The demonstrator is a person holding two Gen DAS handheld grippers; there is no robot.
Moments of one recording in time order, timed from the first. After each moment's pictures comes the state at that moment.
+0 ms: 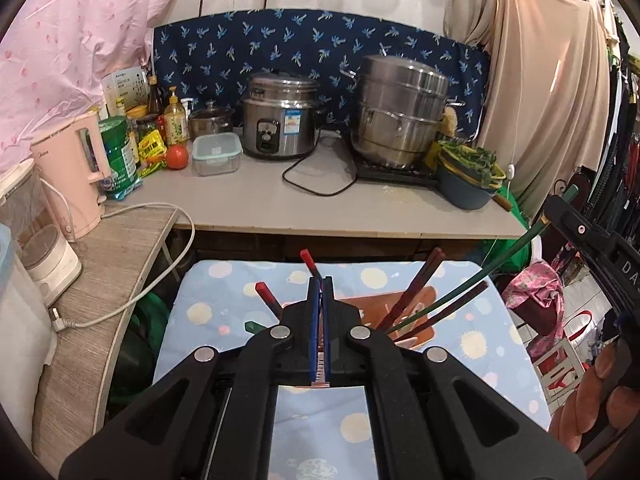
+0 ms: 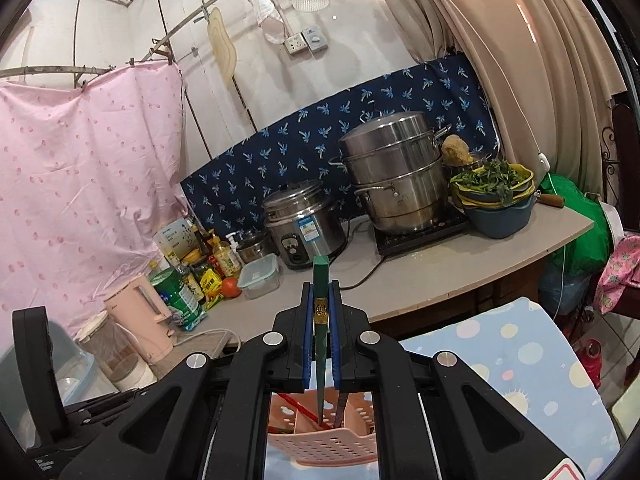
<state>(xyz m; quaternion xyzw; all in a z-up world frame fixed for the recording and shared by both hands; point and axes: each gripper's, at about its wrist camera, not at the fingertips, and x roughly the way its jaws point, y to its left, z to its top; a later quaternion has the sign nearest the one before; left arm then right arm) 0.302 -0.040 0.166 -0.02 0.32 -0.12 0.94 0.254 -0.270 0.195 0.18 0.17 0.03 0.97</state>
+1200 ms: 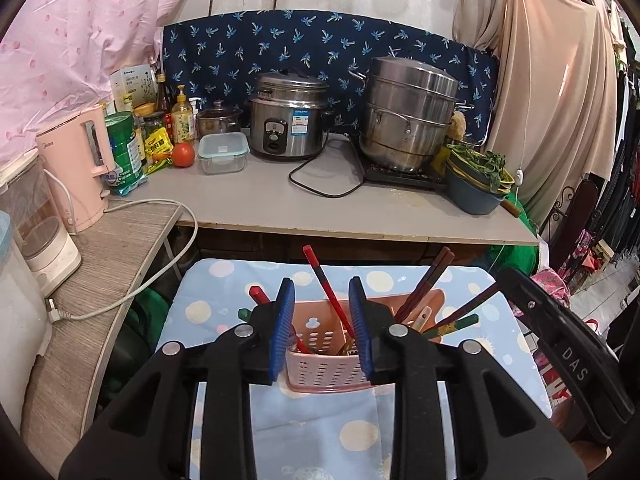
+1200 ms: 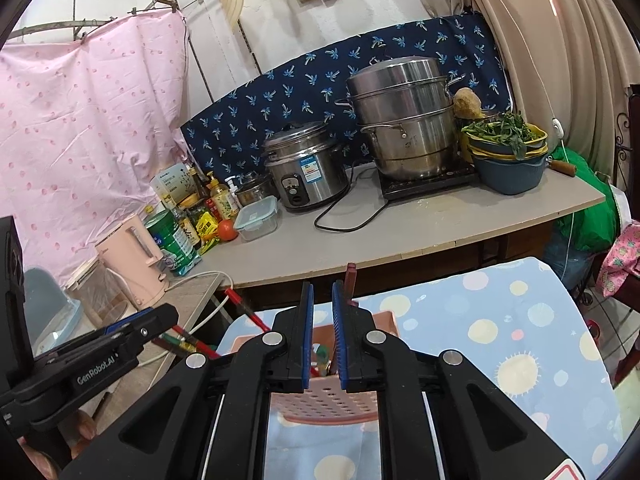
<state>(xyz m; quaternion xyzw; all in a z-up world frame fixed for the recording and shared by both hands) 0.301 -0.043 0.158 -0.03 0.31 -0.11 0.94 0.255 -0.252 0.156 0.16 0.24 0.05 0.96</state>
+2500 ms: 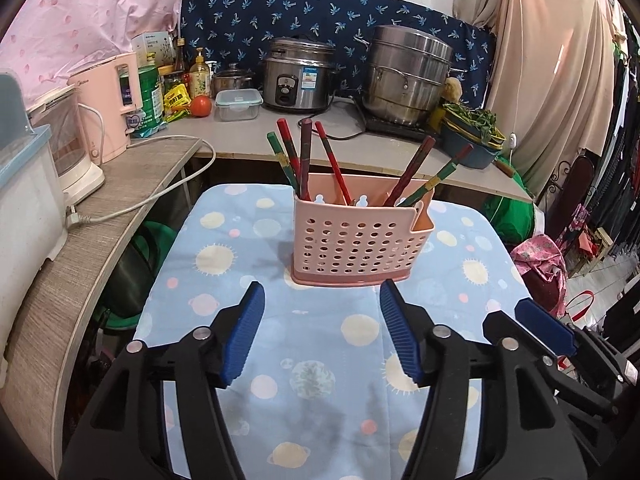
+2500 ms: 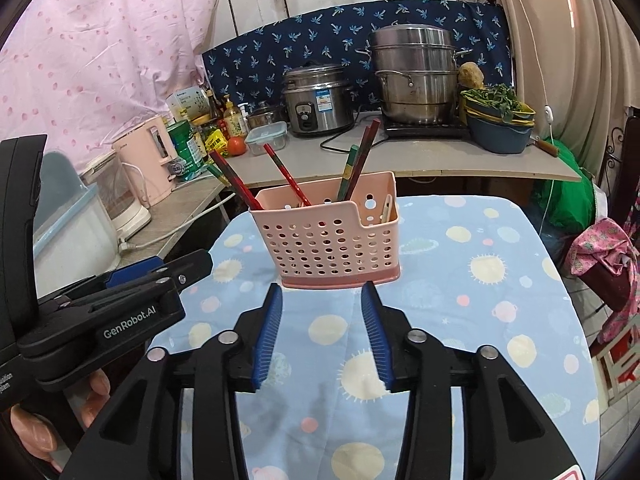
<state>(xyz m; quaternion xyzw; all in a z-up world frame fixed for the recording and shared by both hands) 0.191 -0.030 0.102 -0.03 0.35 -0.09 0.93 0.130 -0.209 0.112 0.07 0.32 0.05 0.94</state>
